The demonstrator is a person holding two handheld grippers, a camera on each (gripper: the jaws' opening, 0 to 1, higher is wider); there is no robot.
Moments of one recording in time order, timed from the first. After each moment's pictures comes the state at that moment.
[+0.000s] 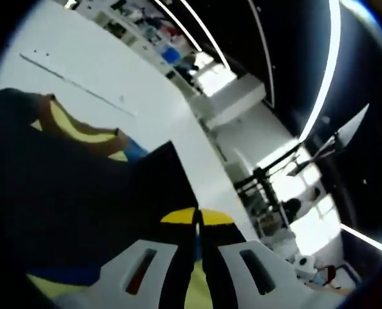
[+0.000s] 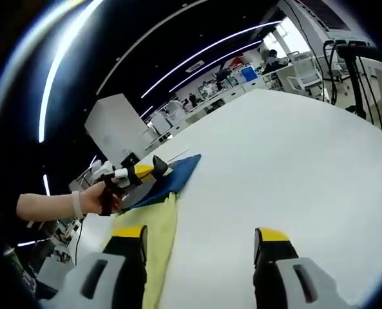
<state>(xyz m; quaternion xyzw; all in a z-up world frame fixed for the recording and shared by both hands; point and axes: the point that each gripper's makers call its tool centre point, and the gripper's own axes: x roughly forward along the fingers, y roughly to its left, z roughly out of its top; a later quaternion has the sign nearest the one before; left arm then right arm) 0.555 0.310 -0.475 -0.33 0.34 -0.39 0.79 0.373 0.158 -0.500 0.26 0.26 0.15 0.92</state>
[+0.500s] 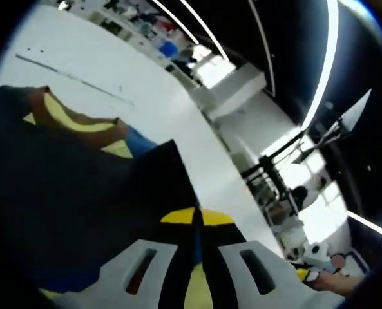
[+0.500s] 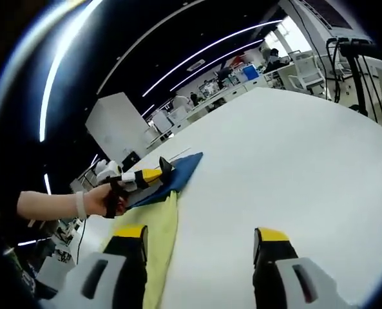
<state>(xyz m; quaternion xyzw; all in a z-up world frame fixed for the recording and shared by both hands) 0.552 0.304 -0.494 -0.27 0.34 -0.40 0.81 0.376 0.166 -0.502 0.26 0.25 0.16 0.92</state>
